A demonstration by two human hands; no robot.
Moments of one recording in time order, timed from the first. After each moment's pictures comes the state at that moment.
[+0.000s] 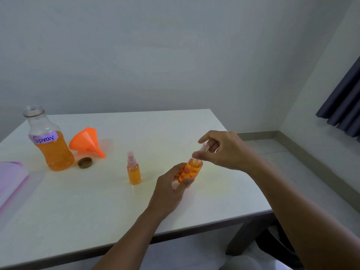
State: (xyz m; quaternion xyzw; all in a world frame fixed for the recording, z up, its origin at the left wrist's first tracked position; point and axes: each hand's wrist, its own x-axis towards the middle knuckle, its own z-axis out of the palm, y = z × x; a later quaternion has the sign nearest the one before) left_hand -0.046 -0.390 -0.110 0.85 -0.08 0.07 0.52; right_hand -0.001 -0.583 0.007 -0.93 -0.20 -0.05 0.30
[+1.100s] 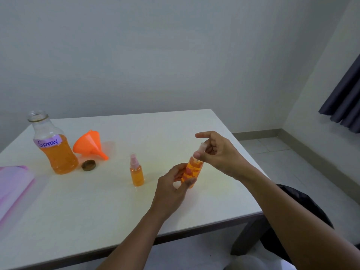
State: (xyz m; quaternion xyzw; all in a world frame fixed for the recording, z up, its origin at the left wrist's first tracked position) left_hand -0.046 -0.389 -0.109 0.83 -0.06 0.07 0.55; right_hand -0.005 -0.567 -0.019 -0.86 -0.15 -0.01 0.48
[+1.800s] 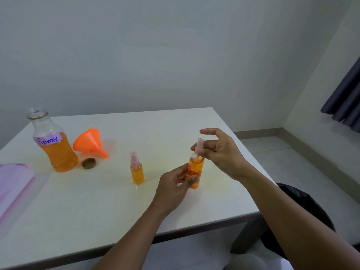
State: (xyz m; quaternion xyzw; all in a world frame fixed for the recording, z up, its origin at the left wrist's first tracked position) left_hand -0.044 -0.389 -0.107 0.82 -0.06 0.00 0.58; right_hand -0.007 -0.560 -0.020 -0.81 -0.11 0.01 0.57
